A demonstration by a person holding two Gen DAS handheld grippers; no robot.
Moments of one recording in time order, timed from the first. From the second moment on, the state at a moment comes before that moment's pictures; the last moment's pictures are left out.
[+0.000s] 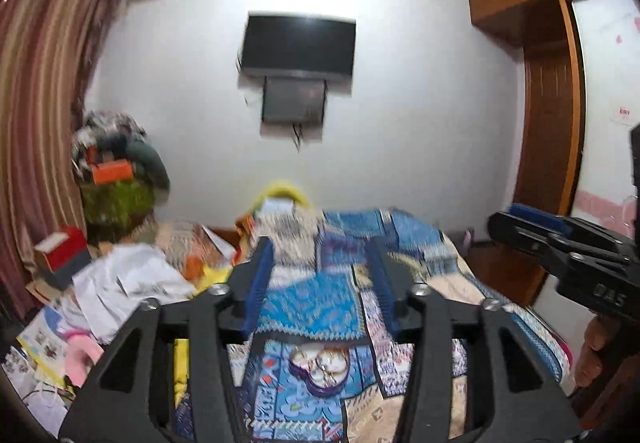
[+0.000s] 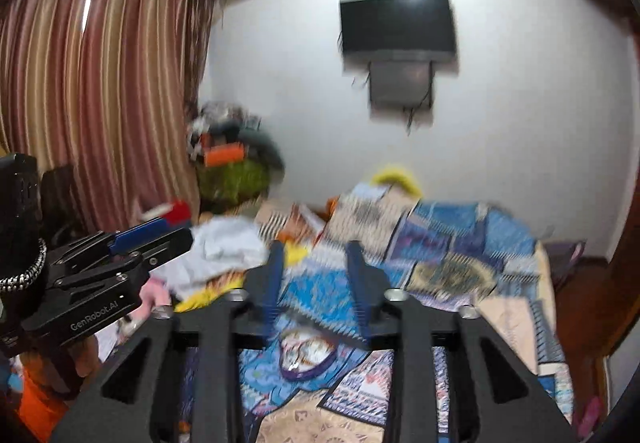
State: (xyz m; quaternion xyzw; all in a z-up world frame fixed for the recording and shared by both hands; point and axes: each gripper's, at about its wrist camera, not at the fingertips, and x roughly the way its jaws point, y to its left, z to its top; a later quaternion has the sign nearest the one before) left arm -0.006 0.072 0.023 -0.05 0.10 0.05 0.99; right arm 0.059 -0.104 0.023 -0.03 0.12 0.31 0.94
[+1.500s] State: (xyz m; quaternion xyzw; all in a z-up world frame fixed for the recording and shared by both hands) left arm -0.044 0.056 0.025 -0.05 0.07 0.08 0.99; right arm 0.018 -0.116 0.022 -0.03 0.07 0.24 0.97
